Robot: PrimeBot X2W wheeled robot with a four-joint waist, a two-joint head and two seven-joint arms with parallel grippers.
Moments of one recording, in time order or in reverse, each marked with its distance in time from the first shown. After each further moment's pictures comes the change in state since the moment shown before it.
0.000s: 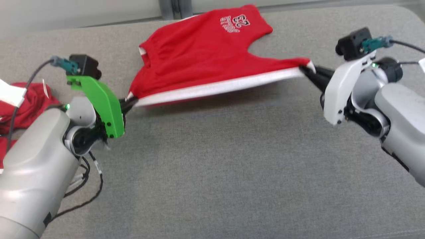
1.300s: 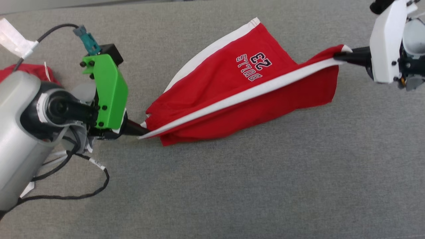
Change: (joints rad) left arm -0.079 0.216 -0.012 -0.607 -0.320 0.417 0.863; right arm -0.035 -0.109 -0.342 -0.256 0.118 0.000 0.838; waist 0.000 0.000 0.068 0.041
